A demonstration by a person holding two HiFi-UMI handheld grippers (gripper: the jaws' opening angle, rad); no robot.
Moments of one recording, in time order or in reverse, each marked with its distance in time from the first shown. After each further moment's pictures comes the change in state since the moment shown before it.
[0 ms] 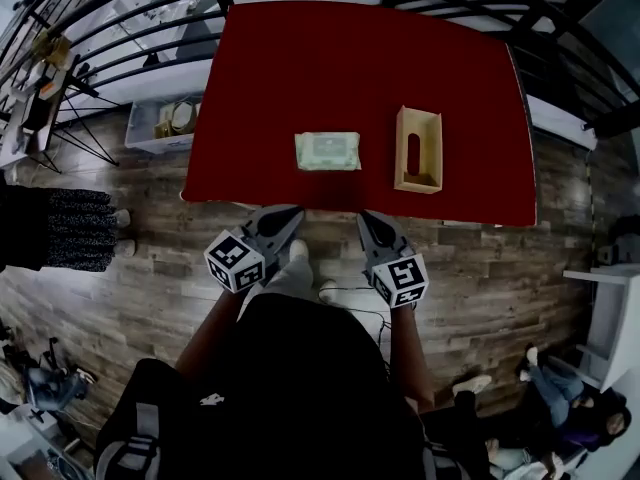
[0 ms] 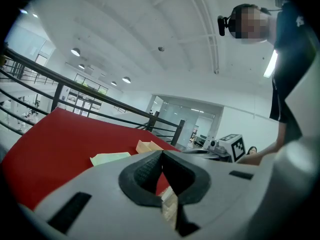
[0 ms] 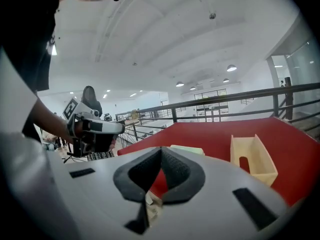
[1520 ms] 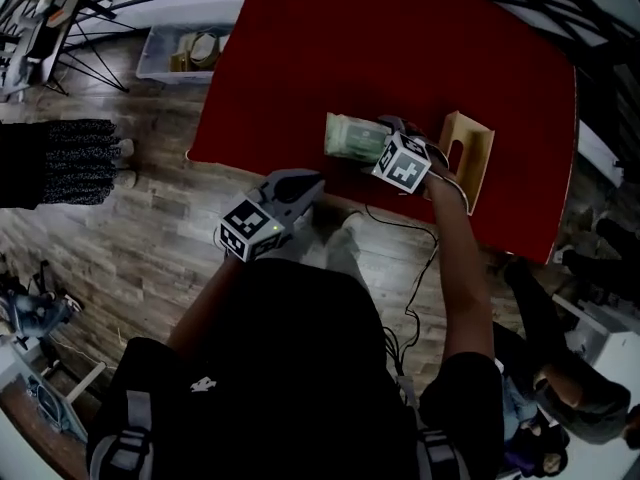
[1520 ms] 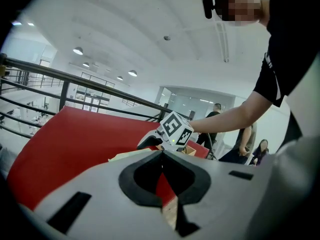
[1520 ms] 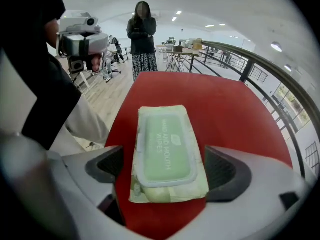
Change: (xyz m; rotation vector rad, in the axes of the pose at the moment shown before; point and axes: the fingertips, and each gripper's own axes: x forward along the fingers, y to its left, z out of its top) left arm 0.038 0.098 -0.017 0.022 0.095 0.125; right arm 0.209 -0.072 -0.098 -0.718 0.819 0.589
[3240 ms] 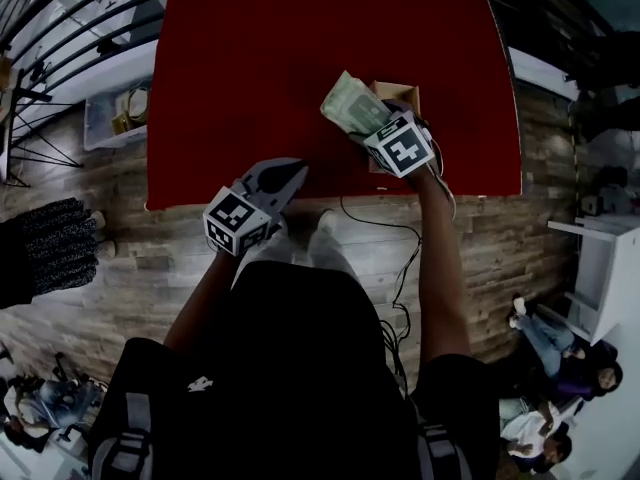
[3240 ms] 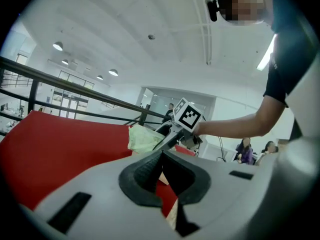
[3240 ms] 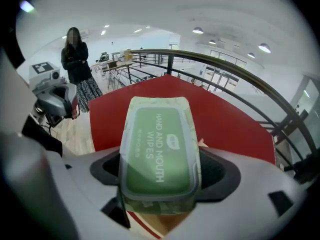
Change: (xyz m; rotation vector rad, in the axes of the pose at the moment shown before) left arm 0.062 -0.051 0.039 0.067 -0.001 -0.228; right arm -0.145 -0.039 -0.078 0.634 -0.042 -0.398
